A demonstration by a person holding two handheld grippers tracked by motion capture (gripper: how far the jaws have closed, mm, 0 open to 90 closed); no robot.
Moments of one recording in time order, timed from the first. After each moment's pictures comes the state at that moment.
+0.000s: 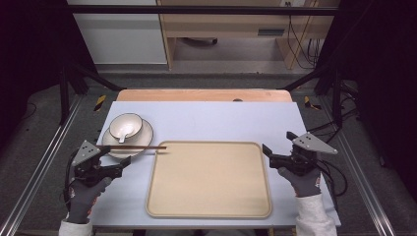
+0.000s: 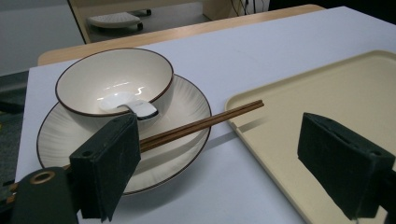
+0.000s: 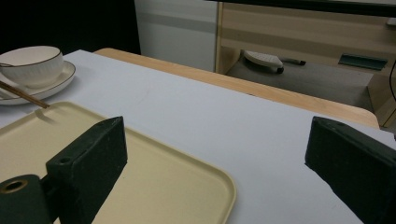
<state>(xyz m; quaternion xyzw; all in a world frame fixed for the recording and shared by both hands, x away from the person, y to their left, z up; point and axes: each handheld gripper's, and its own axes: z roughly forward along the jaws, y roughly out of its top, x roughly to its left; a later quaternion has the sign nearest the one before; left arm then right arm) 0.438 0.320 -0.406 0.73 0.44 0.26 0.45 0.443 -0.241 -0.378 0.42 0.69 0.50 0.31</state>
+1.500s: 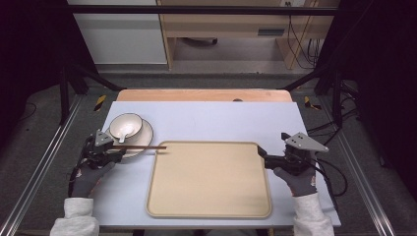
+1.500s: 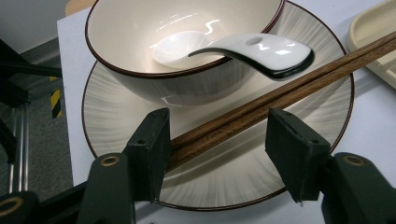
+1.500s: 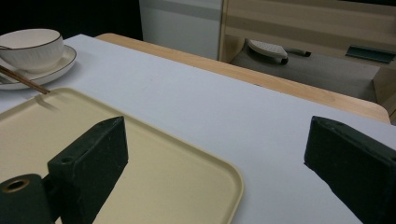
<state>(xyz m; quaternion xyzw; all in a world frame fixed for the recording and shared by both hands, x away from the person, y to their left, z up) 0.510 0.337 -0.448 0.79 0.45 0.29 0.30 0.448 -0.232 -0.383 0.41 0.71 0.48 0.30</state>
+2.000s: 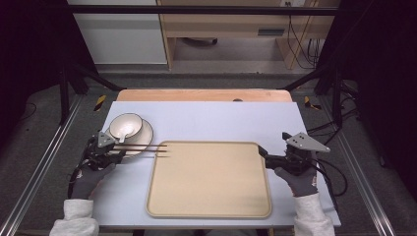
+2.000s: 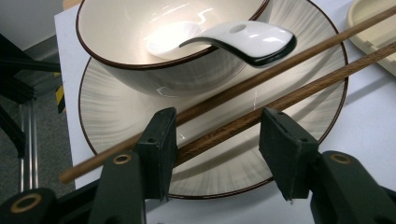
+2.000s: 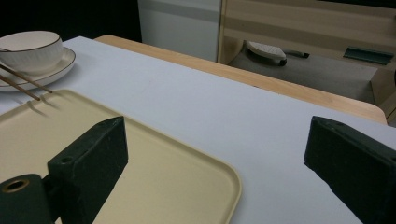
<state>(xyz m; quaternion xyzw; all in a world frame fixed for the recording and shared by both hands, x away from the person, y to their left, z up) 0.506 0.331 -0.447 0.80 0.44 0.28 0.28 0.447 -0.233 -0.381 0.42 0.71 0.48 0.30</state>
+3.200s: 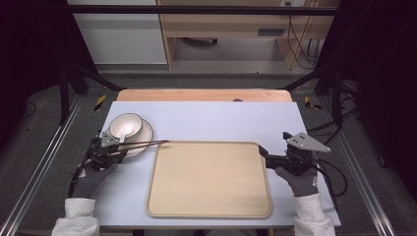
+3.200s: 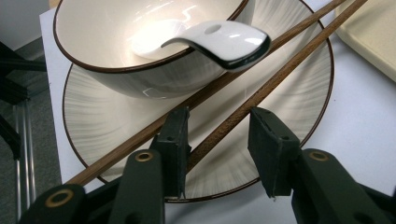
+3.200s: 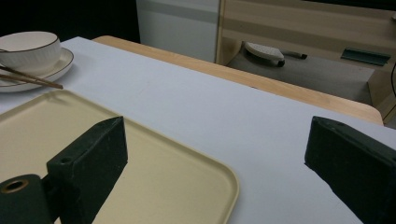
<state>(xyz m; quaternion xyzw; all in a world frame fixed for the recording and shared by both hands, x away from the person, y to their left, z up) 0.507 0.324 -0.448 0.81 0.44 0.27 0.27 0.447 -0.234 -0.381 0.42 0.71 0.48 0.31</state>
